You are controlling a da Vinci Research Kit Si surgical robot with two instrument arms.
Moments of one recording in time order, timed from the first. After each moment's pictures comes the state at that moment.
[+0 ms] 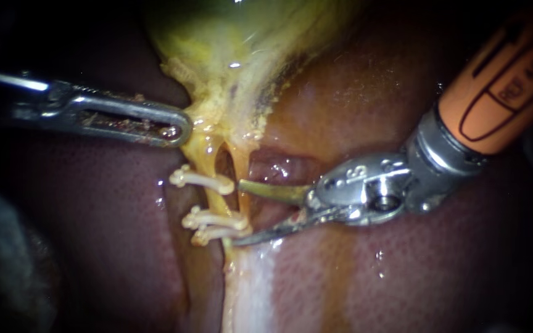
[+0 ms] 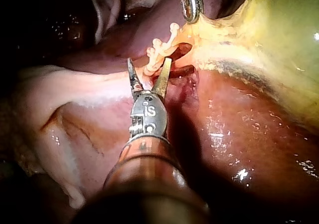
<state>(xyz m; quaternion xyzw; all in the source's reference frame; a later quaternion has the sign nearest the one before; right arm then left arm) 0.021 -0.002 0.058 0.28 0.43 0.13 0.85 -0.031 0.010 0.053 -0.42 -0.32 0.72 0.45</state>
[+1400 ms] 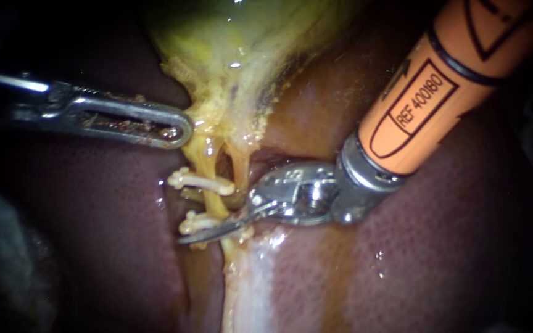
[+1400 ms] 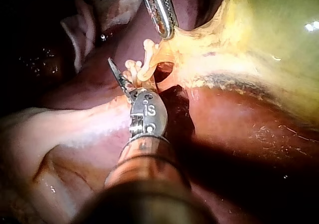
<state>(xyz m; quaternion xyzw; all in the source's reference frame) 0.027 -0.003 0.062 0.37 0.47 0.19 0.78 -0.031 0.010 0.053 -0.42 -0.32 0.72 0.45</state>
